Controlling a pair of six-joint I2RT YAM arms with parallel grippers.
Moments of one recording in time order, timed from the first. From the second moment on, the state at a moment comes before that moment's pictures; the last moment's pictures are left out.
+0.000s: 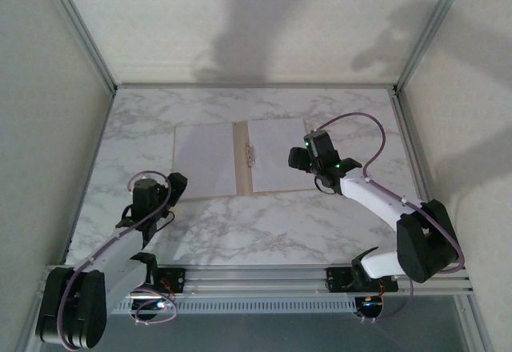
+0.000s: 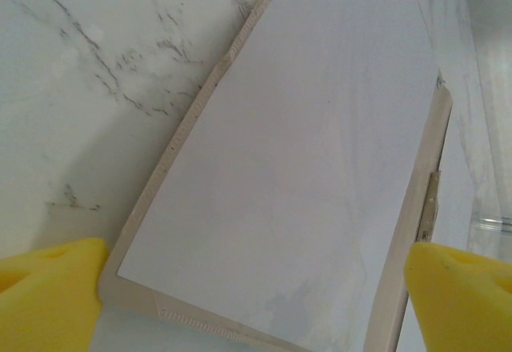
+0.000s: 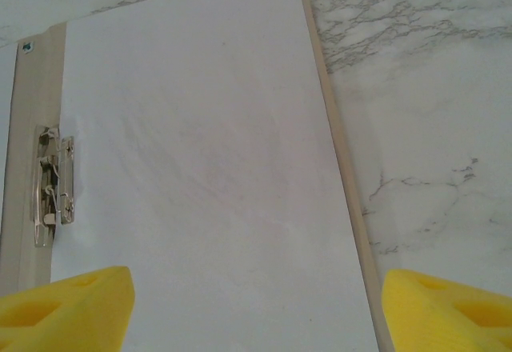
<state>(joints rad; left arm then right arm) -0.06 0.96 0.16 0.14 0.13 -1.07 0.53 1.38 0.86 -0.29 0.21 0.54</state>
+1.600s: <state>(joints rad) 0.03 0.79 0.38 -0.15 0.09 -0.85 0.53 1.41 0.88 -0.32 0.21 0.54</state>
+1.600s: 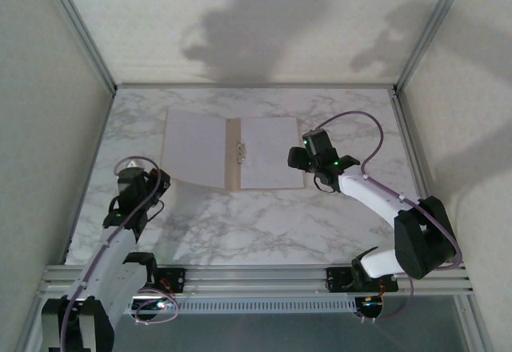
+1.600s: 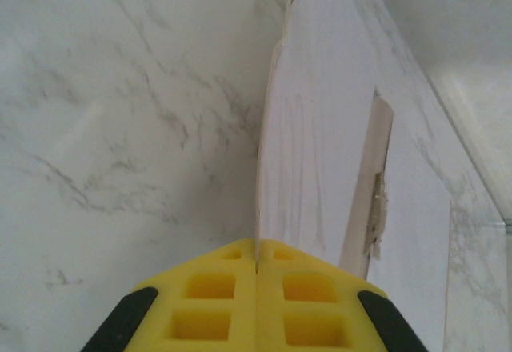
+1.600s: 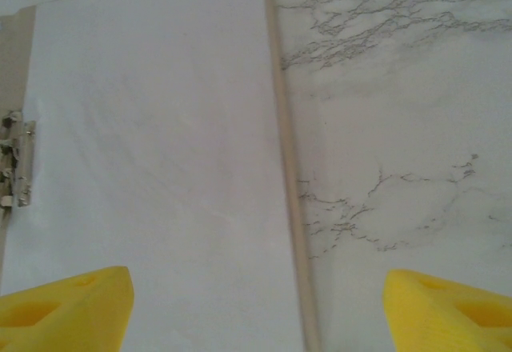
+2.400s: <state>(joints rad) 0.03 0.85 0.80 -0.47 -0.01 -0.58 0.53 1.42 0.89 -0.33 0.20 0.54</state>
